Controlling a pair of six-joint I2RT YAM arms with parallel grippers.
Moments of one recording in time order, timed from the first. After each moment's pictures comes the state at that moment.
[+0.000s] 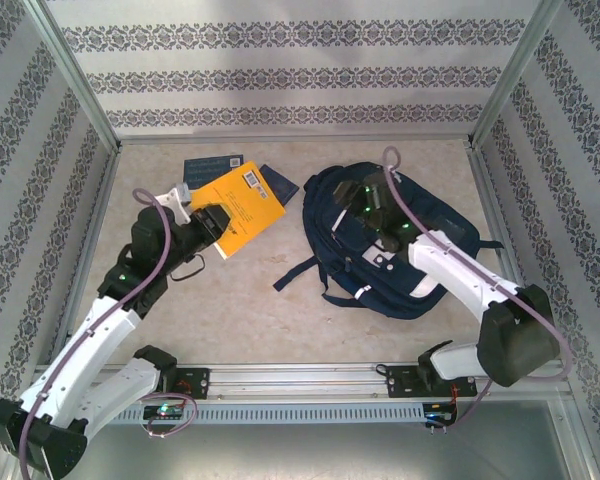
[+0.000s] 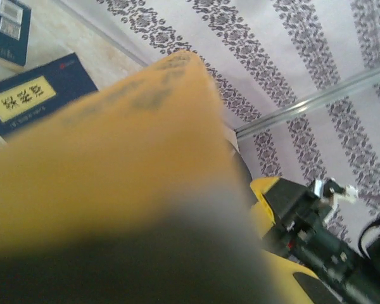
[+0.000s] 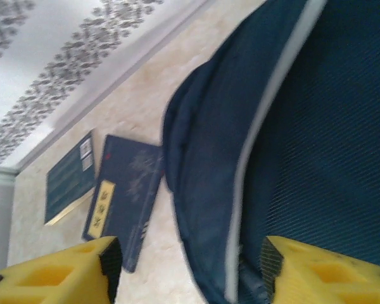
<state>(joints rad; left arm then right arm) -0.36 0.86 0.92 -0.39 0.17 -0.79 0.37 1.41 1.01 -0.24 0.05 0.91</state>
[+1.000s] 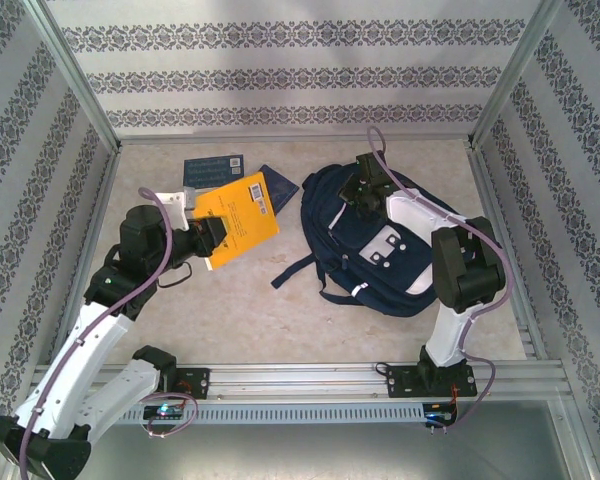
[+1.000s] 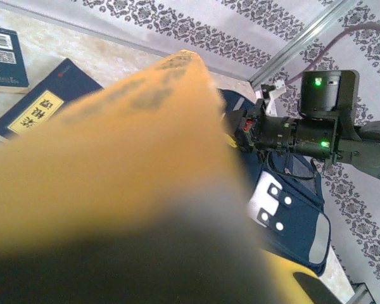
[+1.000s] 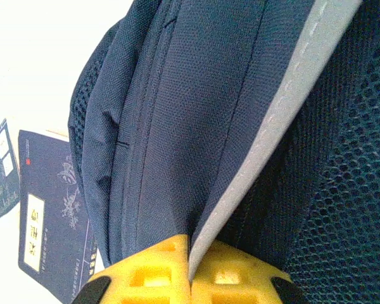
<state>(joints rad) -0.30 0.81 0.89 -0.48 0.29 -0.53 0.30 1.84 1.29 -0.30 -0.10 0.88</state>
